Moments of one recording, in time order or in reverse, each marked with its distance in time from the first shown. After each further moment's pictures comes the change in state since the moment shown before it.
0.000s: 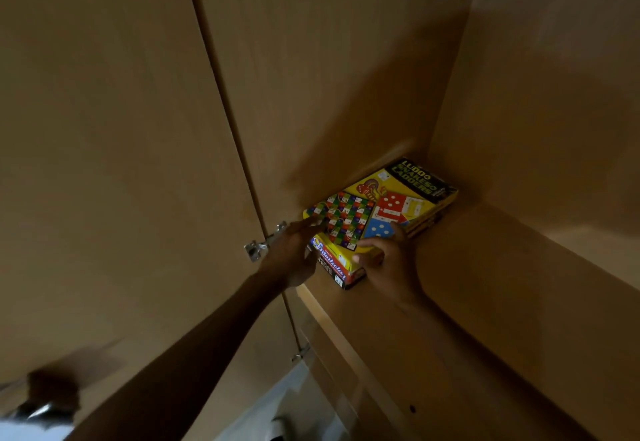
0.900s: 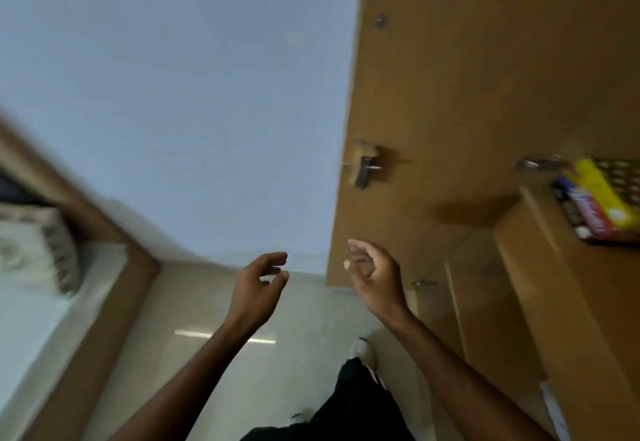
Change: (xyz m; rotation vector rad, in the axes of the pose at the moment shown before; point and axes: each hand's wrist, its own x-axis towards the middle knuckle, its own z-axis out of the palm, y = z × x) left_hand -0.591 -0.079 -0.047 -0.651 0.705 -0.988; right_hand -0.373 -0.185 0.228 0.260 -0.694 -0.234
